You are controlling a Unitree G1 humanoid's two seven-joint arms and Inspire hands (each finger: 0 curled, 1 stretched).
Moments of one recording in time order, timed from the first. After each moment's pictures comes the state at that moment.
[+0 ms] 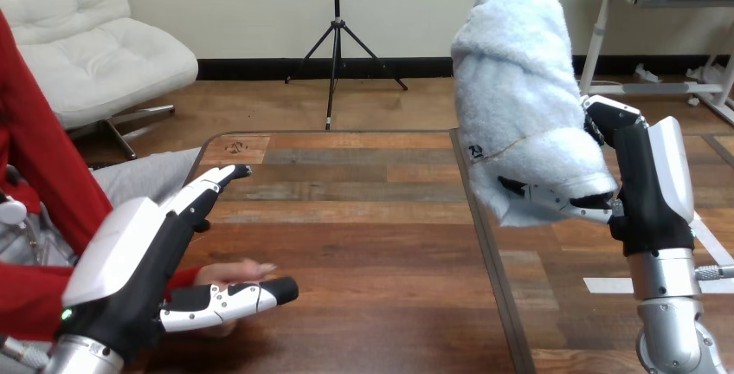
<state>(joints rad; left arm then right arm) 0.28 0.43 0.14 -0.20 0.53 -0.38 -0.08 -0.36 -0.42 0.05 0.86 -0.39 -0.88 -0.50</state>
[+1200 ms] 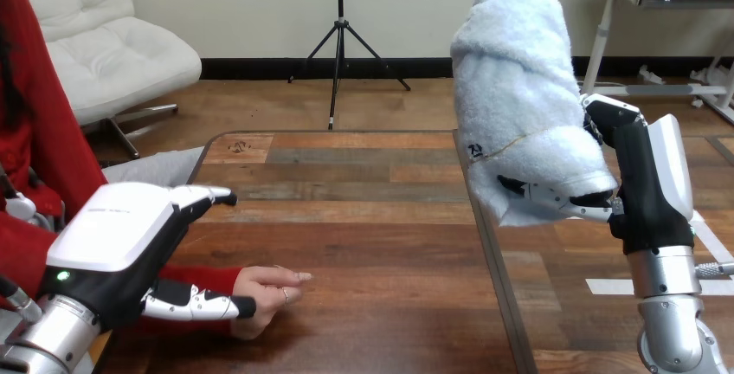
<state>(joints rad) 0.14 0.63 0.10 -0.03 0.74 -0.41 -0.02 -0.36 -0.42 0.04 0.85 -0.39 -0.88 -0.47</state>
